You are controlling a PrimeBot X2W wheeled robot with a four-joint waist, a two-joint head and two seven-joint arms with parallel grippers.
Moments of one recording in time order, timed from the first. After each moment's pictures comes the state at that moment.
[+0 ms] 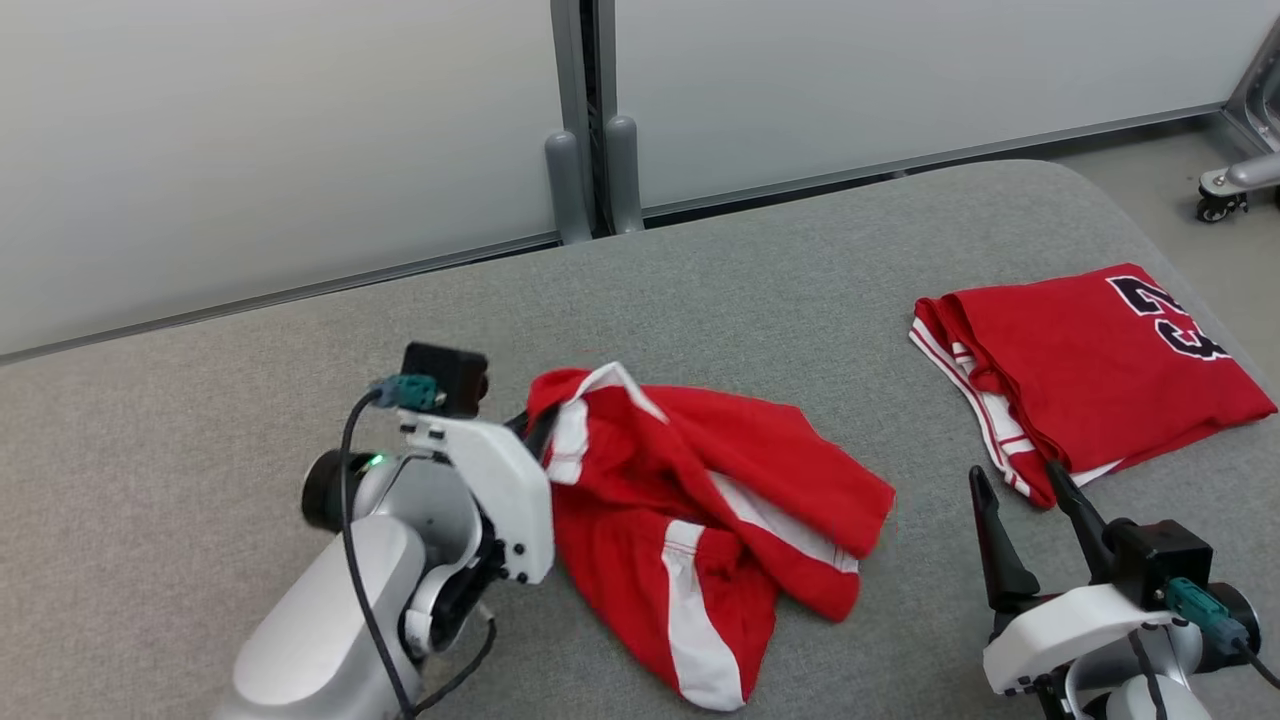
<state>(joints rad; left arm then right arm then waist) -0.50 0.17 -0.59 0.37 -0.66 0.09 0.31 -0.14 -0.06 0.06 0.37 0.16 0.13 -0.21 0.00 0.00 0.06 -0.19</state>
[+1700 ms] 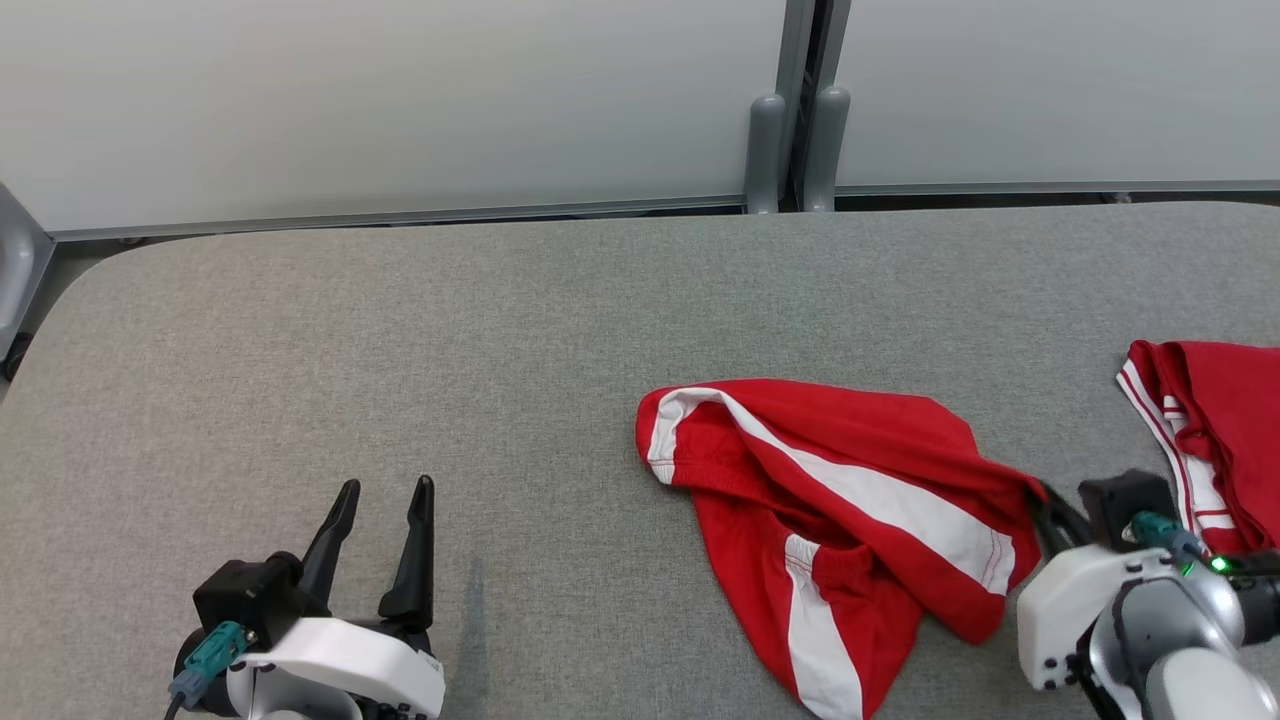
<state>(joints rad) -0.10 0.25 -0.37 0.23 -0.61 0.12 -0.26 -0.09 -0.11 0.05 0.19 -0.02 0.13 0.25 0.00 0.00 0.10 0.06</state>
